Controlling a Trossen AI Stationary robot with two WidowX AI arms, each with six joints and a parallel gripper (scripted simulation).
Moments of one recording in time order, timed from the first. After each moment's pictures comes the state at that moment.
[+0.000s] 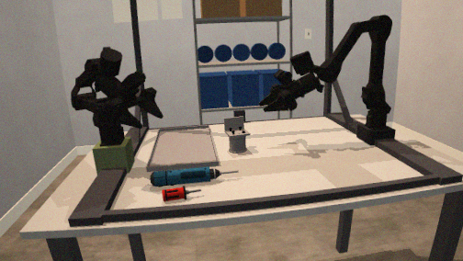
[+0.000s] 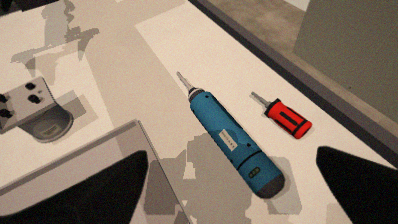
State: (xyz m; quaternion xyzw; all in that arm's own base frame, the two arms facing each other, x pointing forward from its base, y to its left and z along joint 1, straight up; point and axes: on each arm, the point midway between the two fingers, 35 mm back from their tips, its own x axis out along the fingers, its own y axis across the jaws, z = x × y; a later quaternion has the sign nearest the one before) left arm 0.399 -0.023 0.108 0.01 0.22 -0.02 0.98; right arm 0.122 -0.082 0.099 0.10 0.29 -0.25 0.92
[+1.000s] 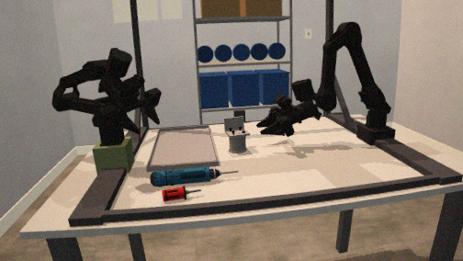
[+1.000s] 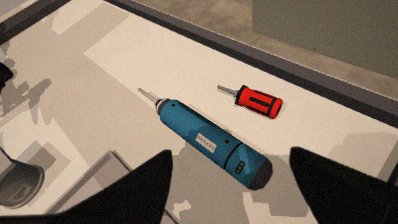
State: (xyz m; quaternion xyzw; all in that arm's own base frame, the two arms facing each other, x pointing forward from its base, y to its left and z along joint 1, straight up) left arm 0.410 -0.017 0.030 0.00 0.17 -0.02 0.99; right arm 0.120 -0.100 0.090 0.20 0.27 -0.36 0.87
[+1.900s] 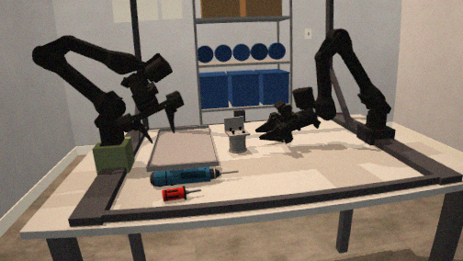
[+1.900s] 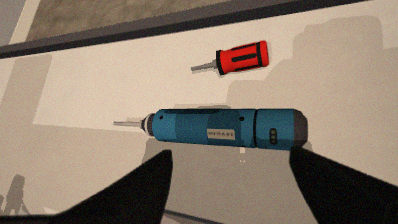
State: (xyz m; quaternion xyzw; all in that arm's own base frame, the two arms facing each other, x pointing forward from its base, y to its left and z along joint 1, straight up) left arm 0.414 -0.016 0.011 0.00 0.14 -0.02 0.99; right arm 0.161 -0.096 0.064 0.40 0.24 -0.51 0.72
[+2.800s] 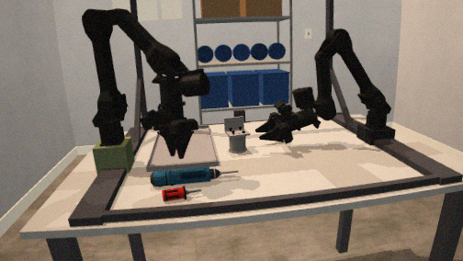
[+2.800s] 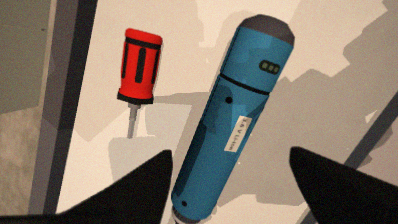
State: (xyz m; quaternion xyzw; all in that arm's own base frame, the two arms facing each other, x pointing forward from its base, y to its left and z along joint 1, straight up) left arm 0.414 -0.016 0.011 0.00 0.14 -0.02 0.99; right arm 0.207 -0.135 0.023 0.68 0.07 -0.70 0.22
